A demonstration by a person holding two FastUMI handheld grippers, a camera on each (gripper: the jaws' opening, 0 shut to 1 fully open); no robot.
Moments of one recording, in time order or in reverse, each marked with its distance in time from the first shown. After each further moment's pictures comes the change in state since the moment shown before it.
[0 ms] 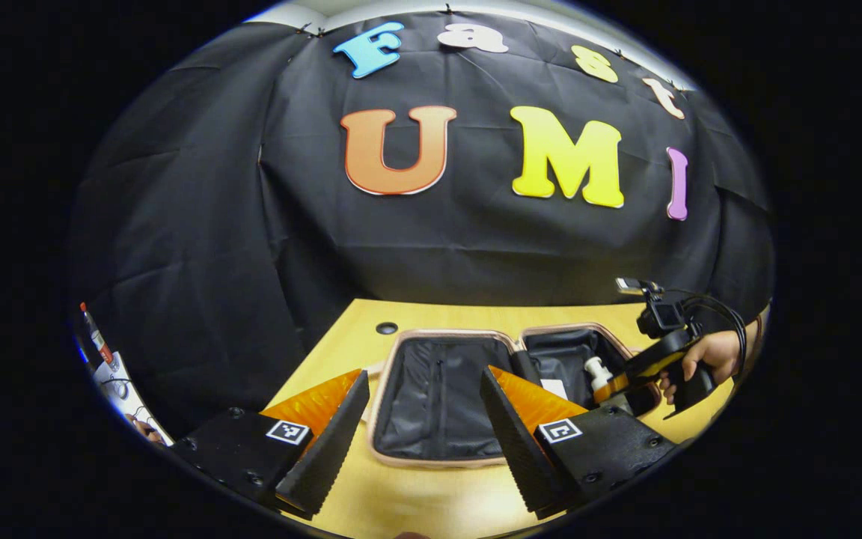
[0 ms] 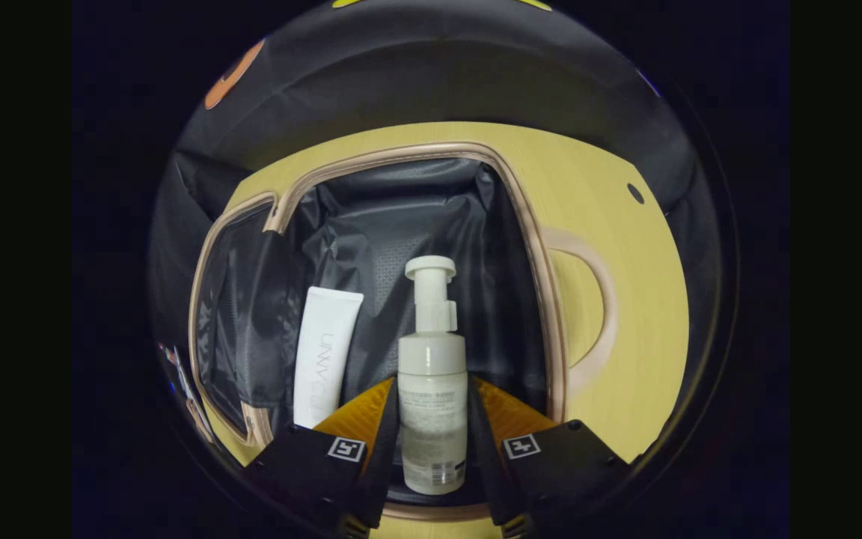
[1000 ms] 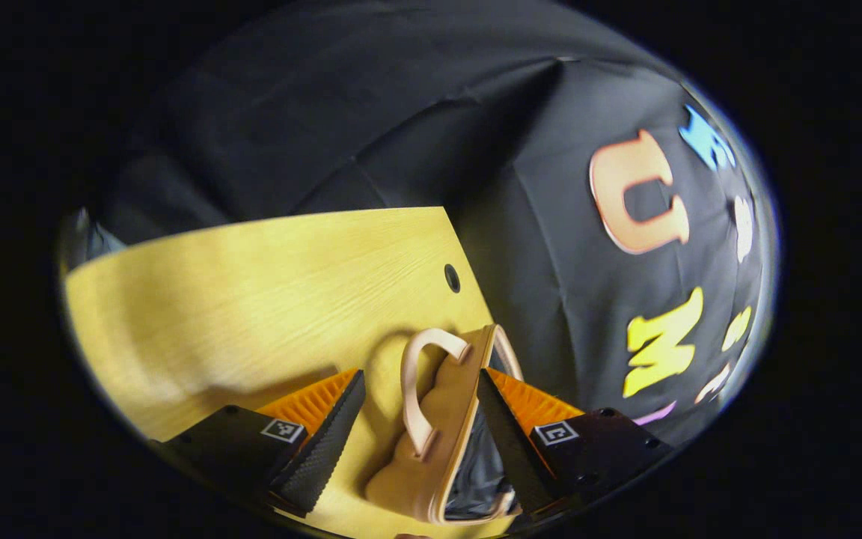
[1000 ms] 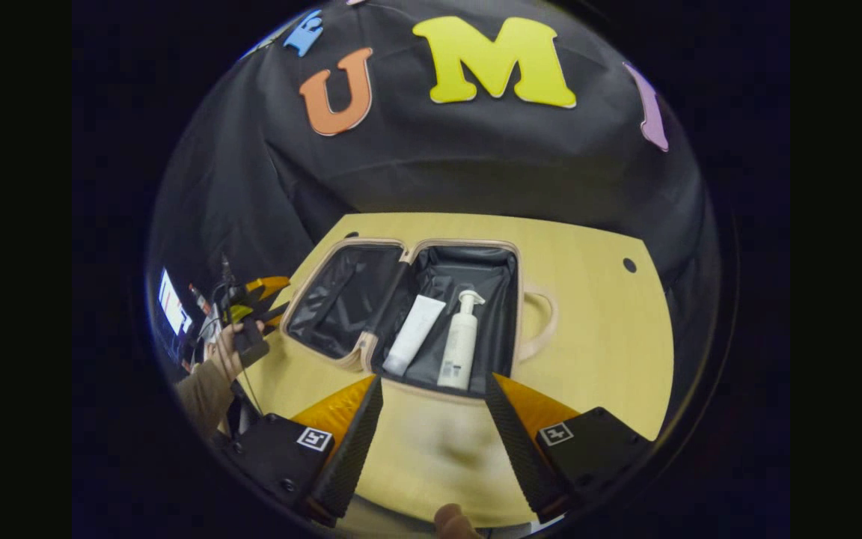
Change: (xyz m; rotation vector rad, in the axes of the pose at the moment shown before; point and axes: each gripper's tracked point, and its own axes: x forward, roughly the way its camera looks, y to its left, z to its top) left arm 0.139 0.110 -0.137 -1.194 0.216 -0.129; right arm -0.229 -0.021 -0.065 -0.228 -0.345 0.253
